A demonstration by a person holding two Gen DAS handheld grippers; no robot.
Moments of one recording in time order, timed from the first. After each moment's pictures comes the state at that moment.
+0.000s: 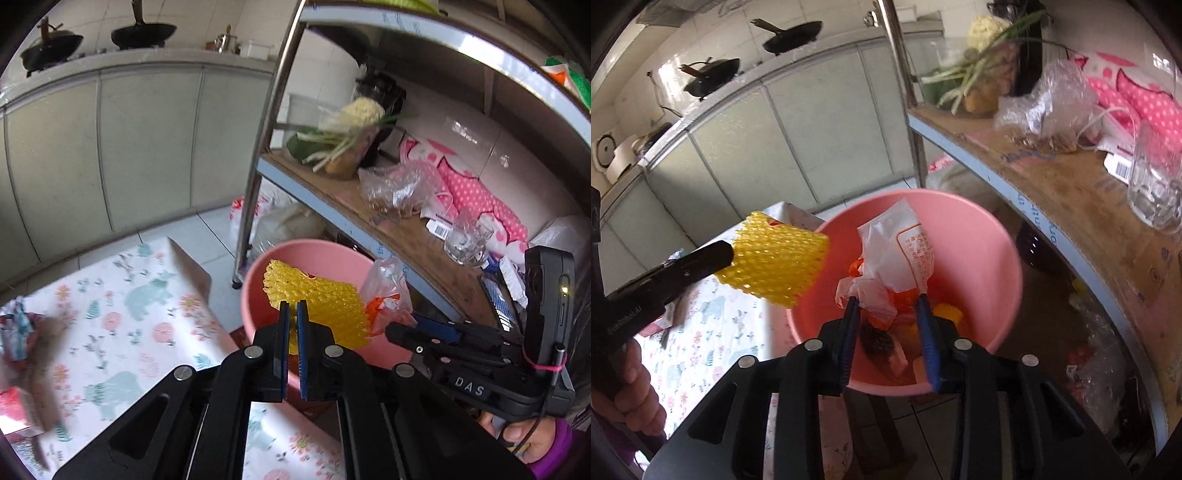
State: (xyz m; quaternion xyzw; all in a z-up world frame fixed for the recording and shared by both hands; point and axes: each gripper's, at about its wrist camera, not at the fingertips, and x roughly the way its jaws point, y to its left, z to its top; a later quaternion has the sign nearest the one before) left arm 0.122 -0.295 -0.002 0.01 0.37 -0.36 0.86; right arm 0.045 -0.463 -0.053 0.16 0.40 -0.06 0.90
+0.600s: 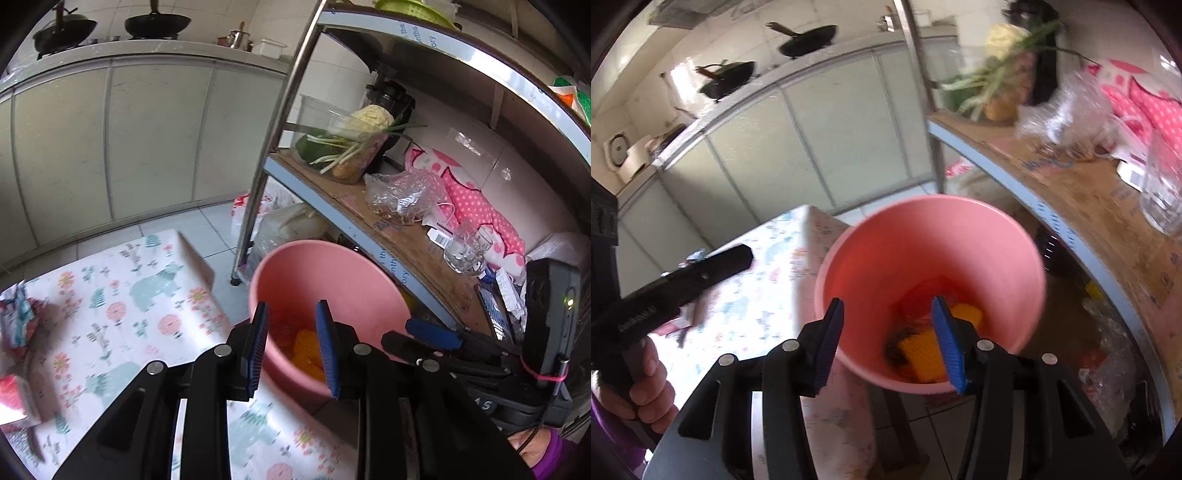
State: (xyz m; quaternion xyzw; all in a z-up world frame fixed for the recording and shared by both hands) left arm 0.123 -0.268 0.002 -0.02 0.37 -0.35 0.86; right arm 0.040 -0.437 -0.037 0.16 0.38 -0.02 0.91
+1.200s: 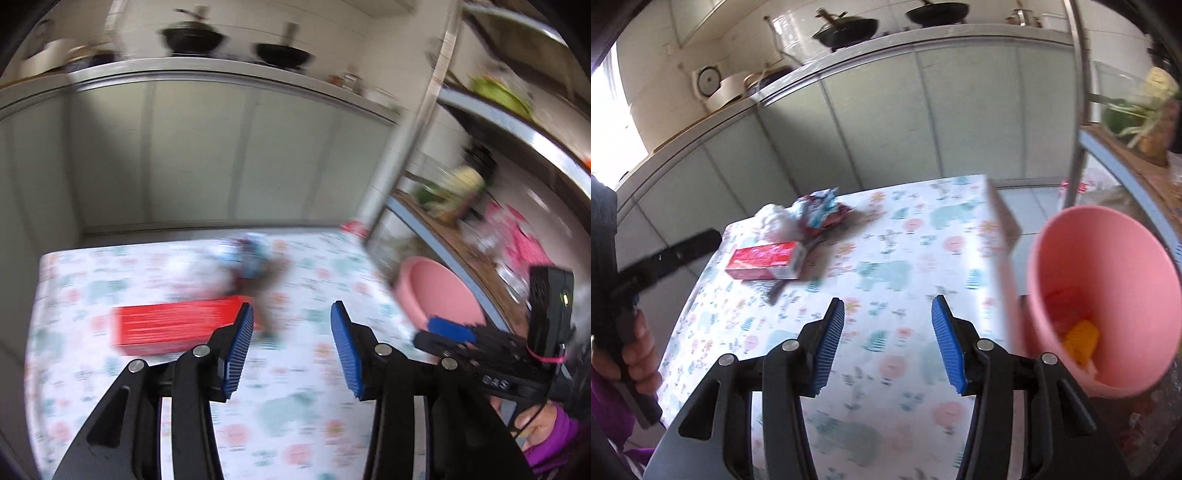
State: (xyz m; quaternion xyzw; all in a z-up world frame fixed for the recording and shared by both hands) left arm 0.070 -0.046 0.019 -0.08 0.34 -0.17 0.92; right arm 0.067 -0.287 -0.034 0.09 0.39 0.16 0.90
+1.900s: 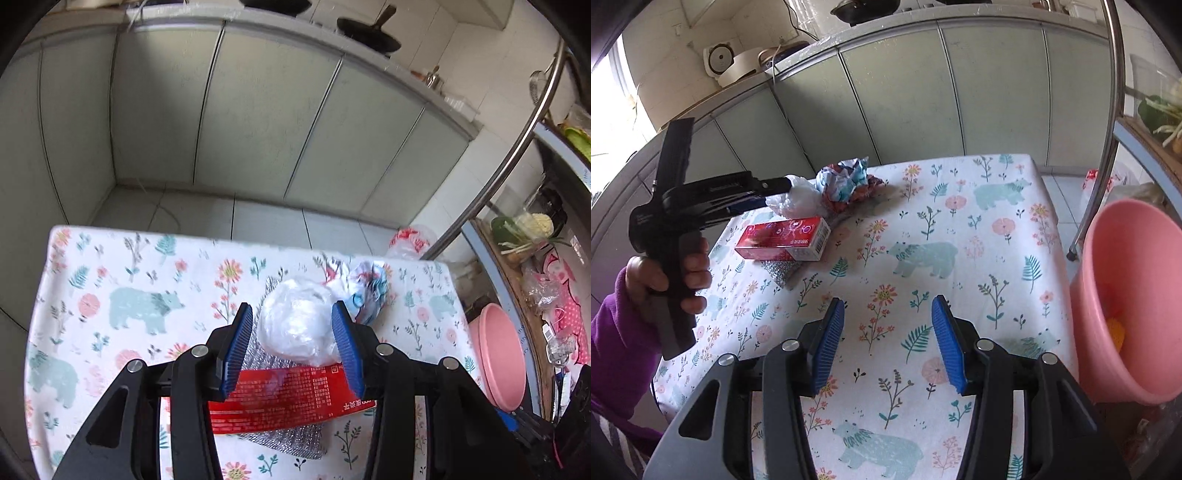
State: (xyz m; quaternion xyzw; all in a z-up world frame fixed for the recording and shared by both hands) left arm 0.180 0.007 -0.034 -0.14 0.42 -0.09 0.89; right arm 0.080 -0.257 -0.053 0.08 0.43 0.19 0.88
